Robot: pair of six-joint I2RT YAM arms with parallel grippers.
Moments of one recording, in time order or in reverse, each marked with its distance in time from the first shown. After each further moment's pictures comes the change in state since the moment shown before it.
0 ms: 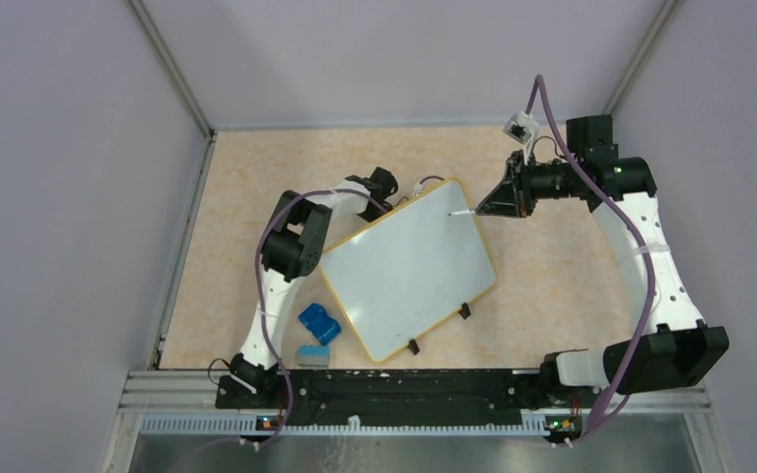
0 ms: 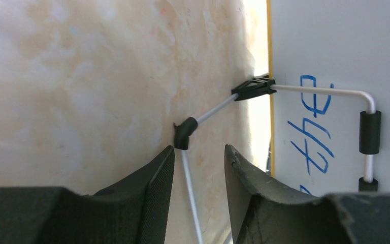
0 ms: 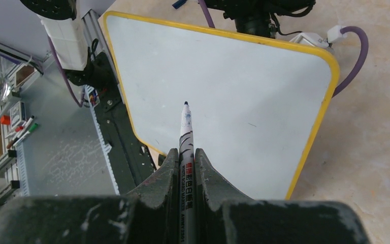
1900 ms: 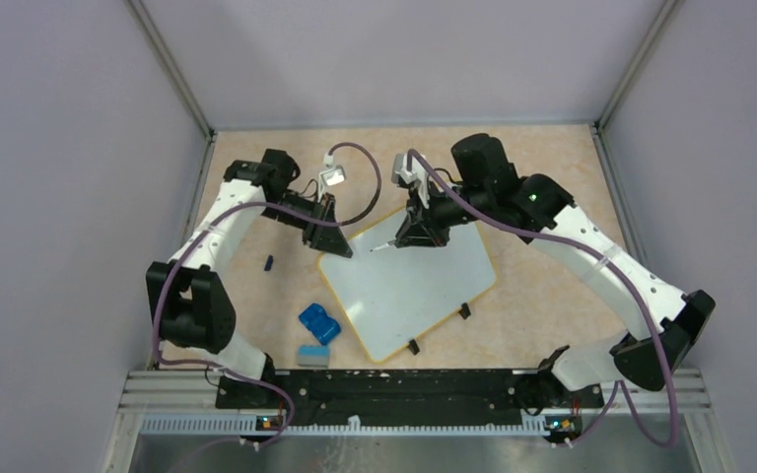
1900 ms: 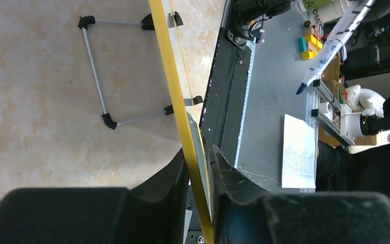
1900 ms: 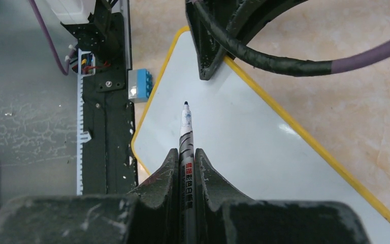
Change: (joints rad) left arm 0.340 -0.819 -0.330 -0.558 0.013 0.403; right arm 0.646 0.058 0.037 0.282 0.344 0.009
